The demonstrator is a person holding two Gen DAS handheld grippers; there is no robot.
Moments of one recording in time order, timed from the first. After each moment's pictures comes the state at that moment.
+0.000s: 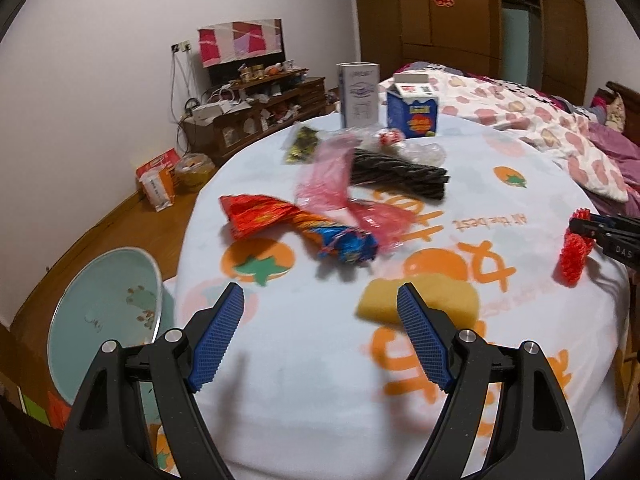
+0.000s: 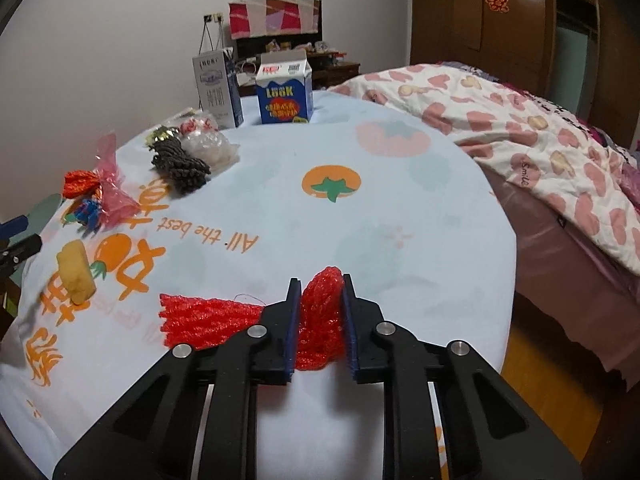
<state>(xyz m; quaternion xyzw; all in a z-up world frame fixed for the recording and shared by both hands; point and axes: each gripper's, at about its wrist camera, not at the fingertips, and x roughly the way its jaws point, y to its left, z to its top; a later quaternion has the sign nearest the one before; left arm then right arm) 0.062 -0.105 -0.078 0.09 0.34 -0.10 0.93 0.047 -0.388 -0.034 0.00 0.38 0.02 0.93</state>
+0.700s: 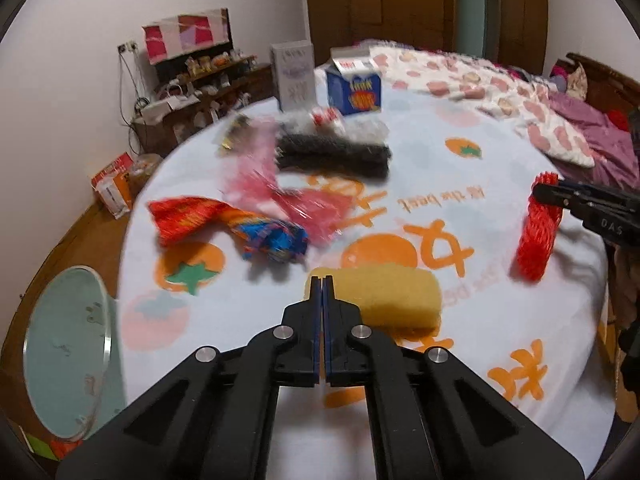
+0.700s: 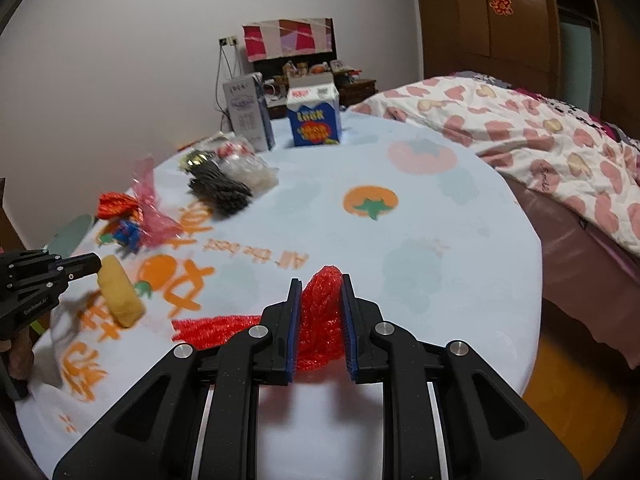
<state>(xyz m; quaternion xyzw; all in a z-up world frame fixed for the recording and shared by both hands) 0.071 -0.130 -0.085 0.11 0.37 -0.18 0.91 0.038 -0.369 -0.019 0.03 0.34 0.06 0.94</state>
